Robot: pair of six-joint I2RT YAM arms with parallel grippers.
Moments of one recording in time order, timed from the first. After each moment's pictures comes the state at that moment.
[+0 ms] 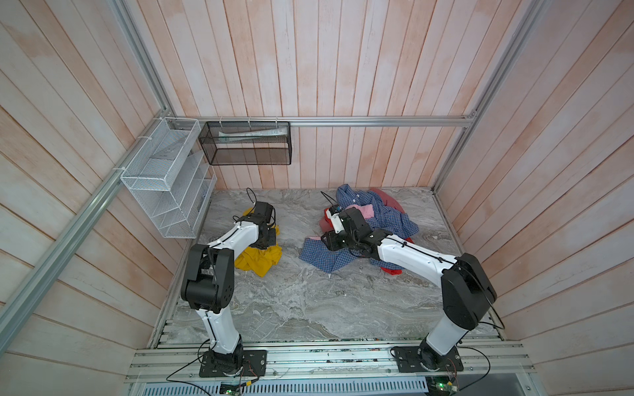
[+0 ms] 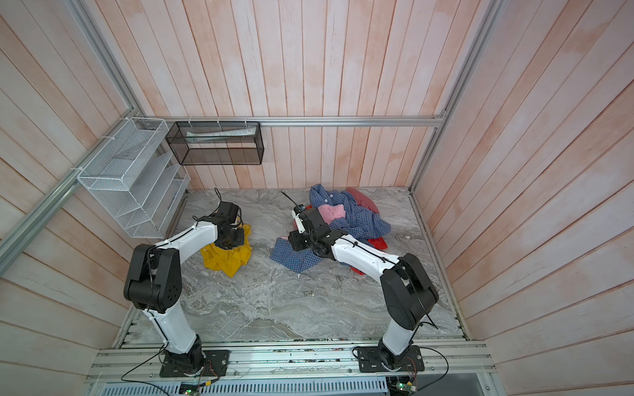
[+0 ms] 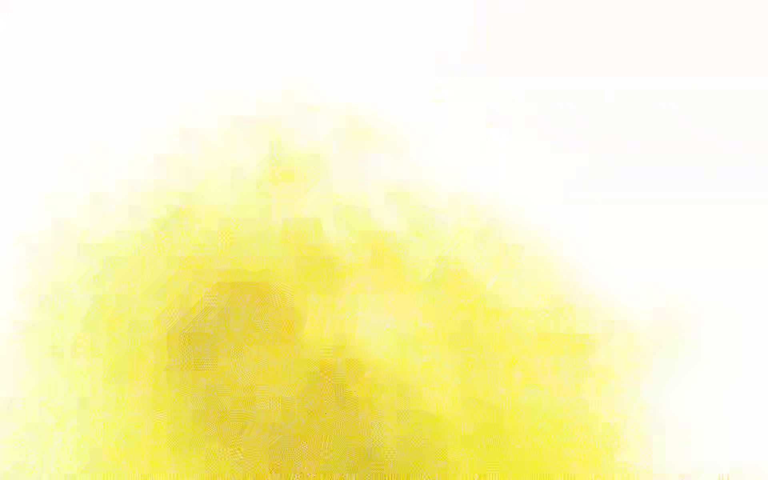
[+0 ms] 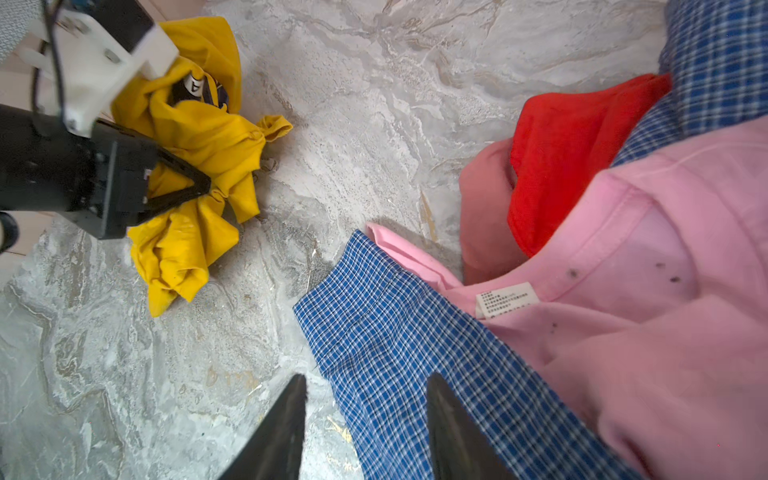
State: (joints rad) left arm -0.19 1.80 1.29 -0.62 -0.13 -0.20; right arm 0.71 1.70 1.22 -0.23 -0.07 0.30
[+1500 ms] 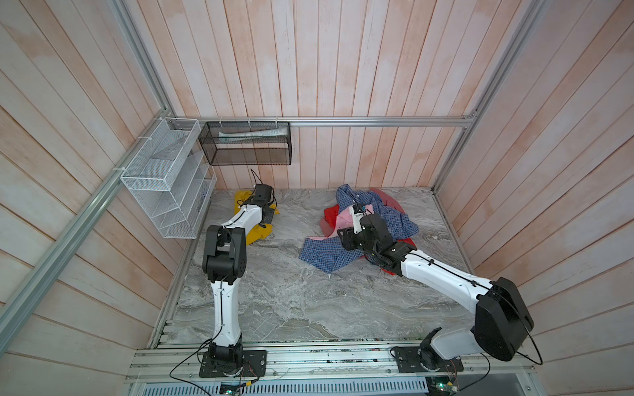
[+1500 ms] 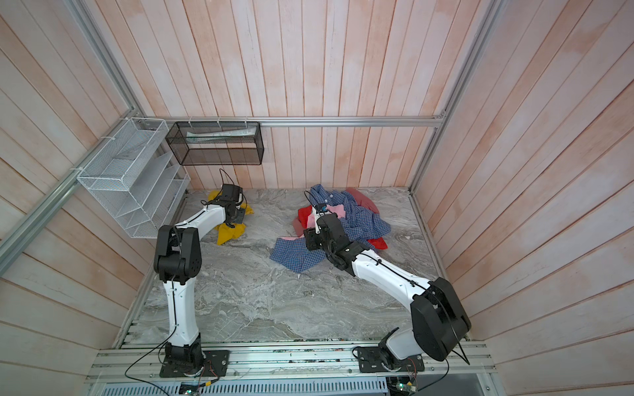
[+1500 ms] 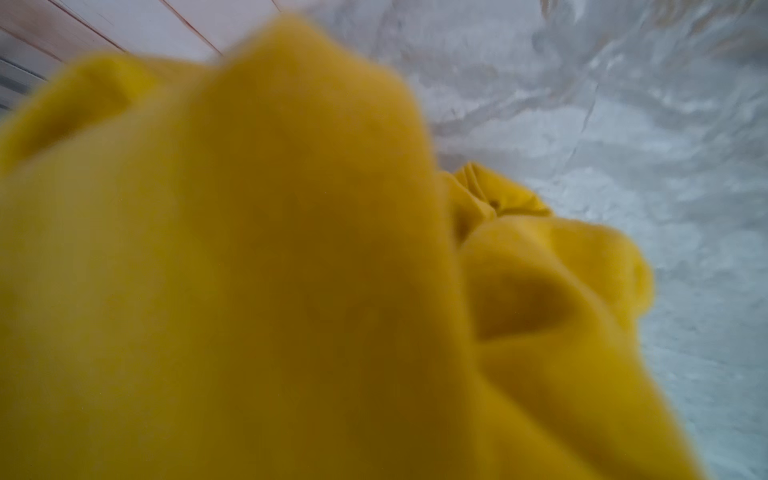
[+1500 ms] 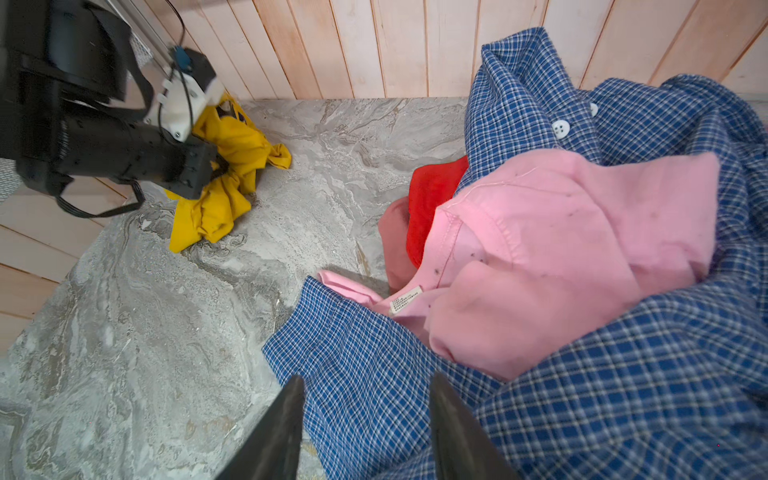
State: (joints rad) left arm -0.13 2.23 1.72 -0.50 -0.29 0.15; right arm 0.67 1.44 0.99 -0.08 0.10 0.37
